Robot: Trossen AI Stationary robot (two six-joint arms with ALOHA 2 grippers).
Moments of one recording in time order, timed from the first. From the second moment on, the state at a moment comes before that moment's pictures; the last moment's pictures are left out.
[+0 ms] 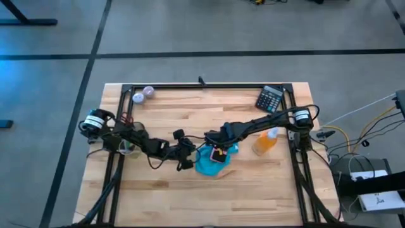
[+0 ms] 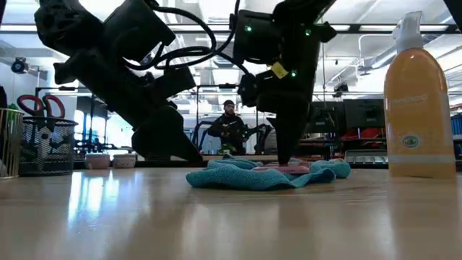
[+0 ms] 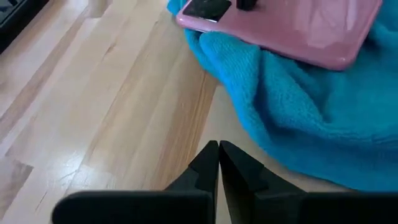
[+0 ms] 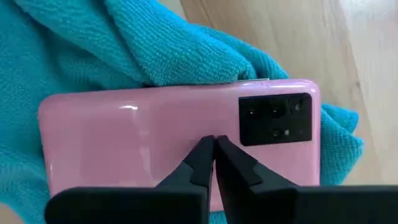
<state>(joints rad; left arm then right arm) -0.24 1.71 0.69 0.25 -0.56 -0.21 0.04 1.96 1.34 -0.78 0.11 0.38</state>
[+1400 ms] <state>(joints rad) -0.24 1.74 0.69 0.34 -0.43 -0.22 -0.01 1.83 1.29 -0.97 0.29 0.31</state>
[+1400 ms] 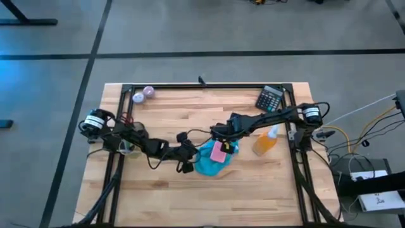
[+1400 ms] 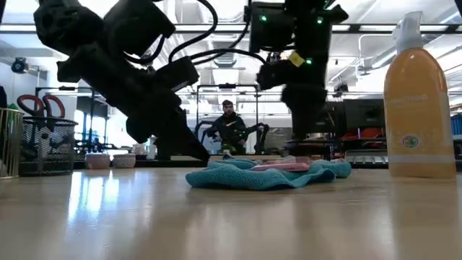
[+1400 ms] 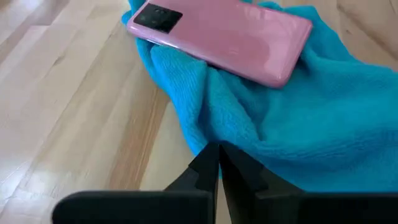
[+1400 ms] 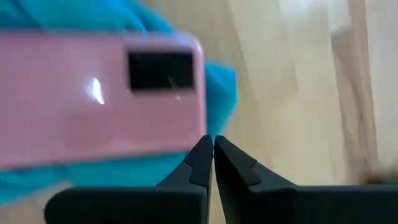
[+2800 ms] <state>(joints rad) -0.18 2.24 0.98 0.94 -0.35 -0.10 0.16 1.82 1.38 -1.09 0.18 0.23</state>
